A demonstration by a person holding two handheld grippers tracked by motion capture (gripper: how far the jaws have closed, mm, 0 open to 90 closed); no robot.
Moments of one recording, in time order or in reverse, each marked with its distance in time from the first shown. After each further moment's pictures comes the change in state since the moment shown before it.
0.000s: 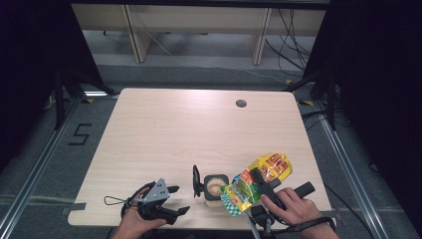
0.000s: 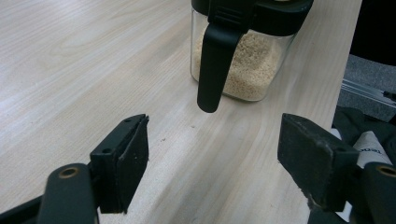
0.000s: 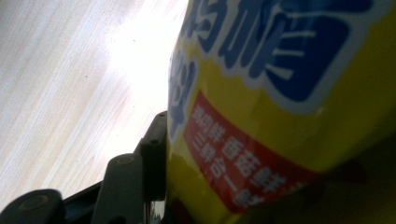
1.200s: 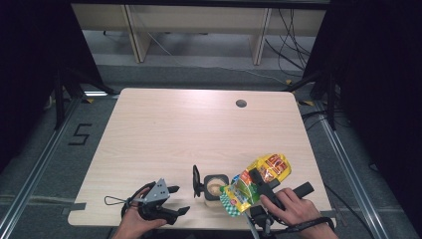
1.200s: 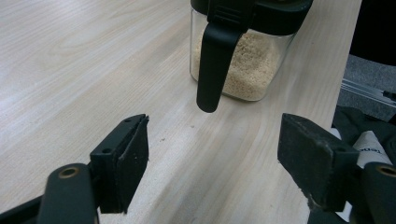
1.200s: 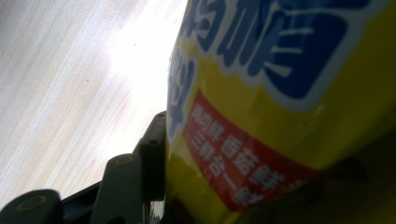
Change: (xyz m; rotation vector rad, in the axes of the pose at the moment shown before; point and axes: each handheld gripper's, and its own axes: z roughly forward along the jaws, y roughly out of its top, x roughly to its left) left arm 0.001 0.000 0.000 0.006 -0.003 0.018; right arm 0.001 0.002 0.000 0.000 0.013 0.017
